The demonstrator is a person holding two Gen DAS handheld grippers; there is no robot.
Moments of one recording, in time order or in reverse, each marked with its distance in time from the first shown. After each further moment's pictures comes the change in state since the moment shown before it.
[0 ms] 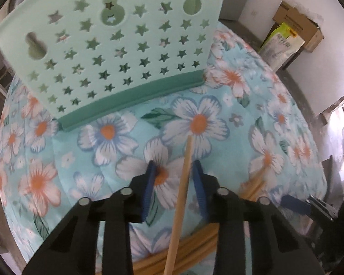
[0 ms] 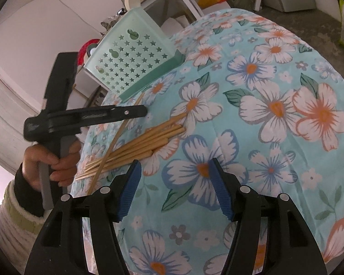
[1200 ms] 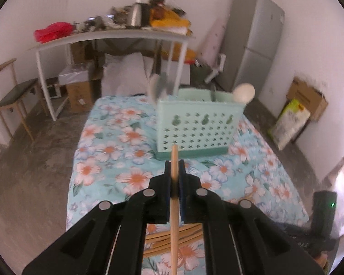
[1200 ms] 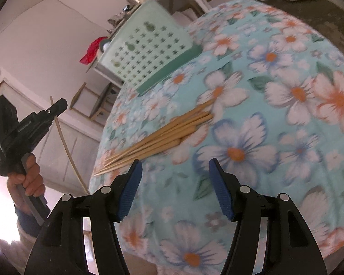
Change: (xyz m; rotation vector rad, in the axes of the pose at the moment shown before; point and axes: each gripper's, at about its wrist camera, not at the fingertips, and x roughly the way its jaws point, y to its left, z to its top) left arm -0.179 0.065 -0.089 -0.223 -0.504 0.088; right arm 0.007 0.029 -0.012 0.036 0.066 0.087
